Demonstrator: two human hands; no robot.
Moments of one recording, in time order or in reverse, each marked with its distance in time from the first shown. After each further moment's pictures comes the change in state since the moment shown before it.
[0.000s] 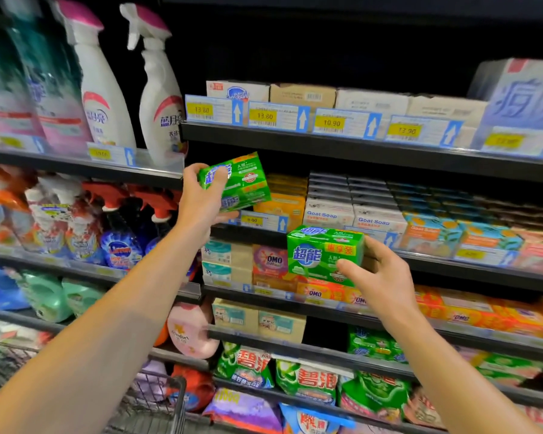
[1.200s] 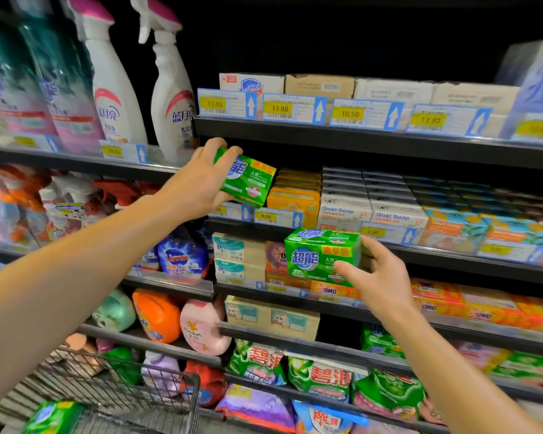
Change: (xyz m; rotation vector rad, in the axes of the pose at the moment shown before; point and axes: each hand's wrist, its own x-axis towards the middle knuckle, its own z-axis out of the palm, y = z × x) left_hand 0.036 0.027 -0.047 1.428 -0.345 0.869; right_hand 0.002 0.004 0.033 0.028 -0.035 0.012
